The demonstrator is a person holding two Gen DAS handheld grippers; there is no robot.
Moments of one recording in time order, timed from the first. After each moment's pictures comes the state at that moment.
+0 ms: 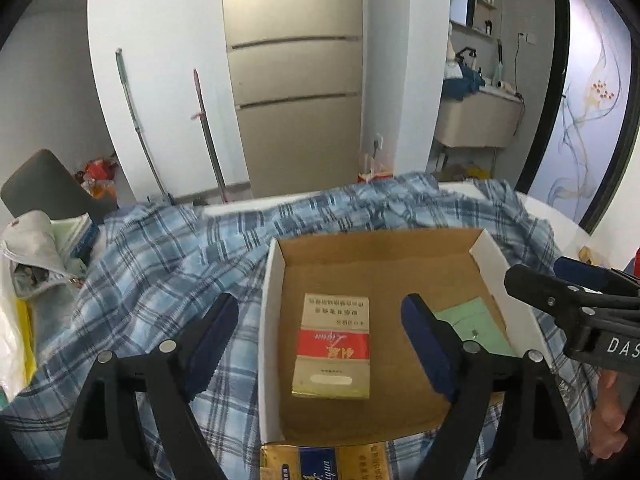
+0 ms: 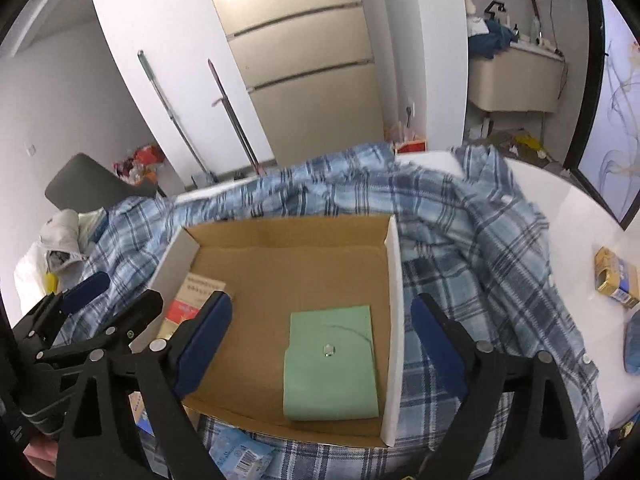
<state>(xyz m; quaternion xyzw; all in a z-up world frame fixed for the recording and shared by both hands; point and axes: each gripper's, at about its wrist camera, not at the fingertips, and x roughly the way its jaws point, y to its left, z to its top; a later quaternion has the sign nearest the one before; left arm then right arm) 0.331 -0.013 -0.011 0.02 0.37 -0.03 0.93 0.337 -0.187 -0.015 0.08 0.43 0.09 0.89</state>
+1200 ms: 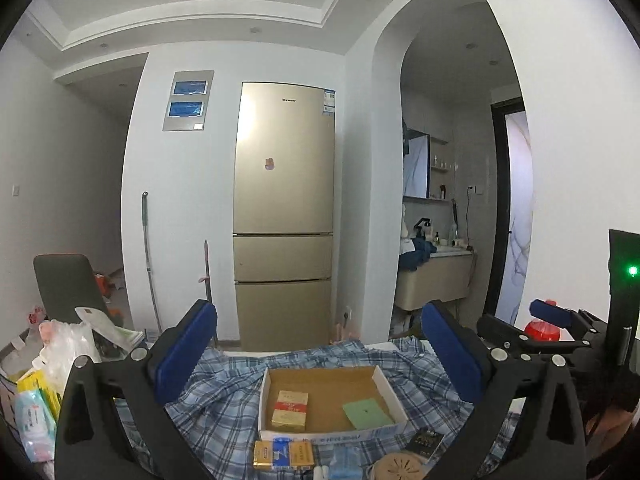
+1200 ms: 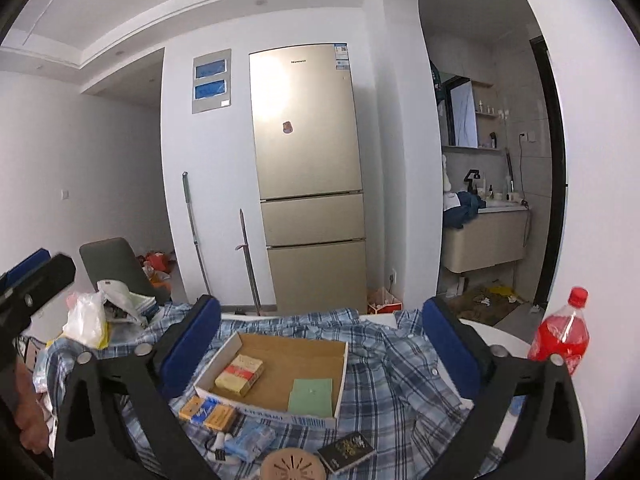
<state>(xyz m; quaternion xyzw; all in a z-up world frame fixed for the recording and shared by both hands) 0.060 -0.018 0.146 -0.01 0.06 -0.06 1.00 0.123 -0.223 0.135 0.03 0.14 0.08 0.99</state>
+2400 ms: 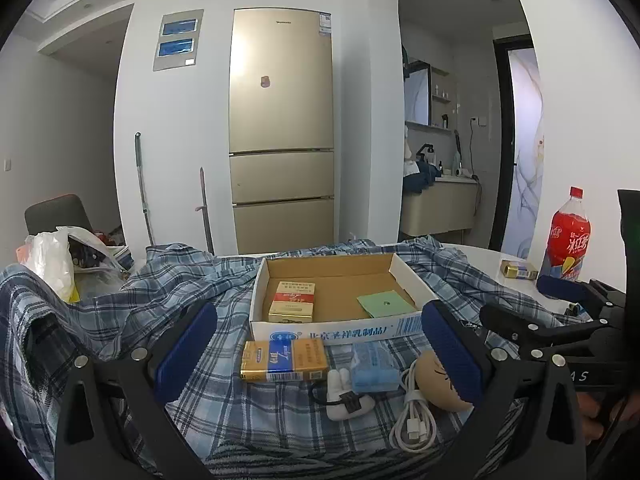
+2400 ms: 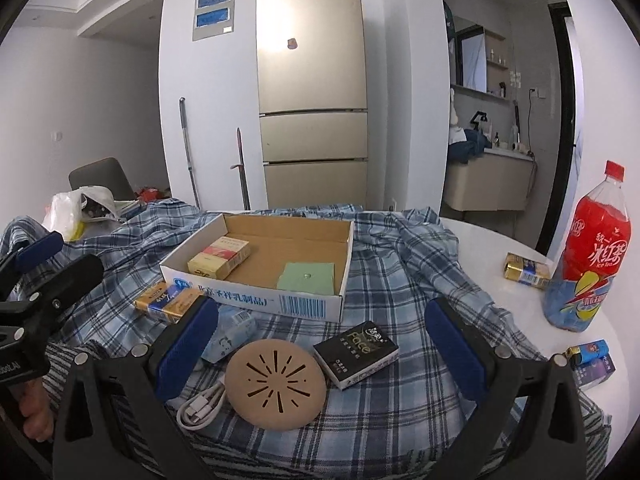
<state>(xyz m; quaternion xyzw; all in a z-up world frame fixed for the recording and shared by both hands) 0.098 -0.021 -0.003 0.01 0.16 -0.07 0.98 0.129 -0.205 -0.011 0.00 0.24 0.08 0.97</state>
